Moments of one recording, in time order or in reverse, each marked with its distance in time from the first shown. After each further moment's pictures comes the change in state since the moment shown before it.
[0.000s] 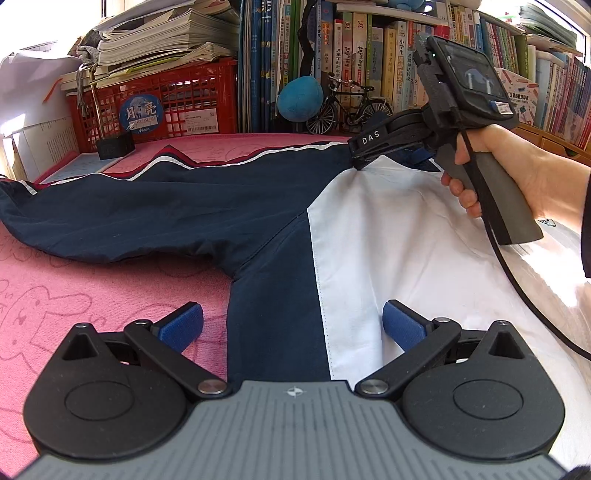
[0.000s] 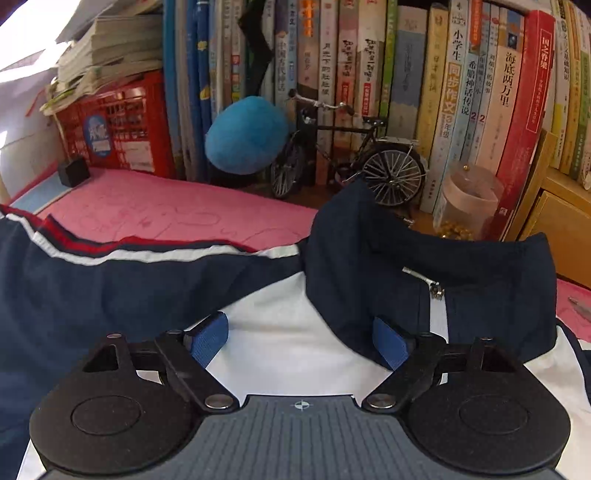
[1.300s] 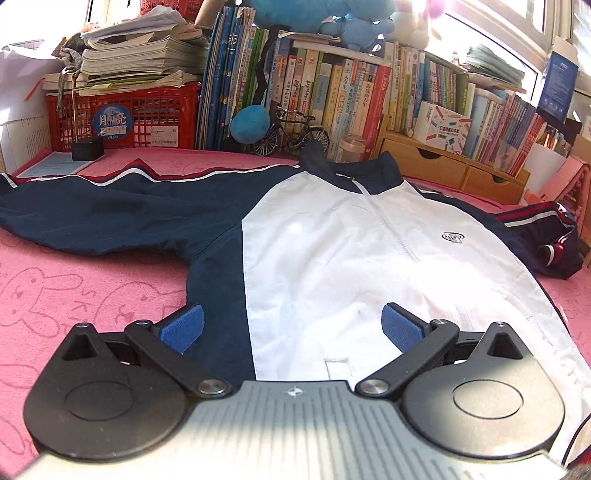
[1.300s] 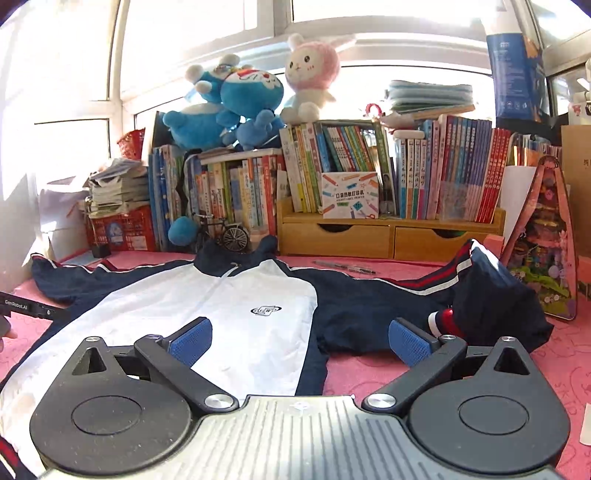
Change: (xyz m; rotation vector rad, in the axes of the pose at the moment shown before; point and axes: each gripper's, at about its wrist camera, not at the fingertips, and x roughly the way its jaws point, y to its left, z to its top) left arm -0.093 -0.012 -0.013 -0.014 -0.031 -0.174; right arm -0.382 -0.177 -0.274 0.128 -0.377 -0.037
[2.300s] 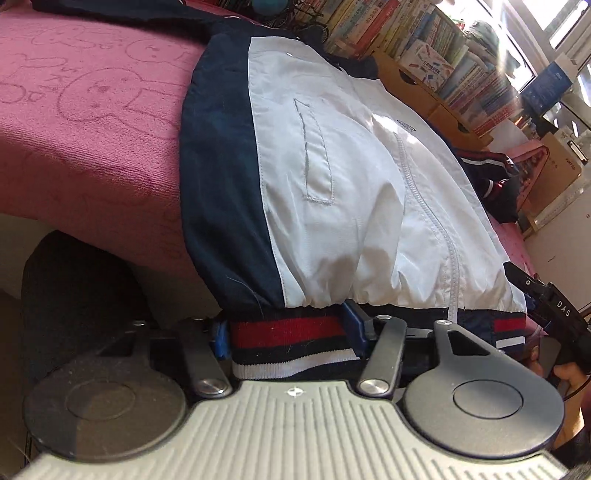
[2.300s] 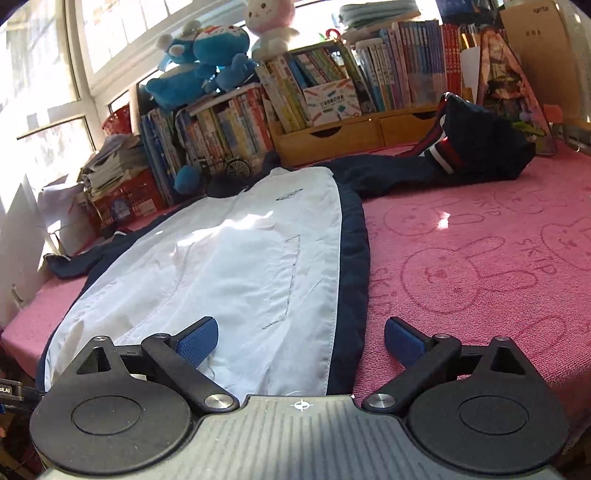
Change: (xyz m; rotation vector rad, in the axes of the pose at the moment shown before) left arm -0.069 0.000 -0.124 -0.284 0.251 -0.224; right arm -0.037 0.056 -0.097 0.277 0.139 0.005
